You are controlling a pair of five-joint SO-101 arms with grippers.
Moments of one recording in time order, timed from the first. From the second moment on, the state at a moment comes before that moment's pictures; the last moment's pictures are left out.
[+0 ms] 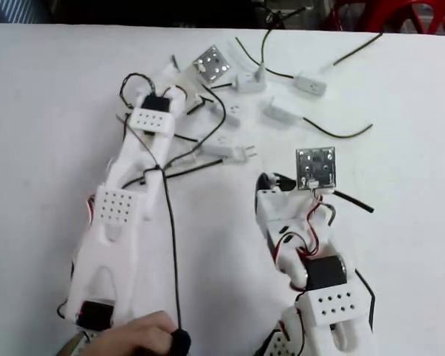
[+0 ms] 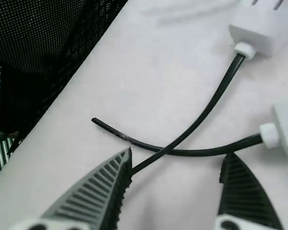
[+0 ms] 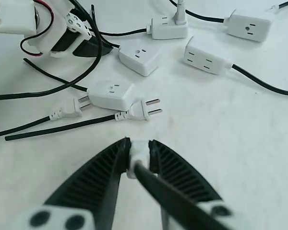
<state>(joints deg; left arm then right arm) 4.4 72.4 -61.3 38.4 -43.2 -14.3 -70.5 76.3 35.3 -5.3</state>
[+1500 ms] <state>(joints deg) 4.4 73.3 -93.3 98.2 -43.5 -14.3 -70.6 76.3 35.3 -5.3</state>
